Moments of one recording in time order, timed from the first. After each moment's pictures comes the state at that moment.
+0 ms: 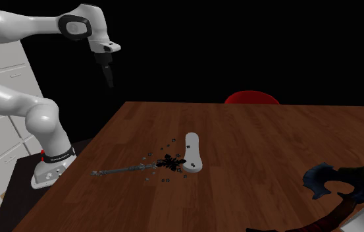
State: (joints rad) arm -0.01 -0.83 -0.01 -2.41 0.06 1.62 0.05
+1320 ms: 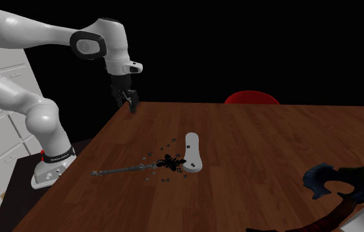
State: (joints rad) arm 0.01 -0.63 -0.49 -2.35 -0.24 1.77 -0.71
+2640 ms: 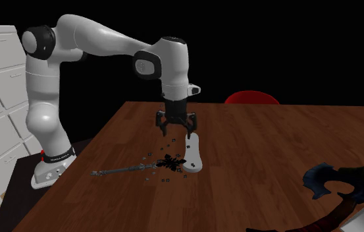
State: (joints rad) arm 0.02 0.30 -0.91 -1.70 0.24 1.89 -1.77
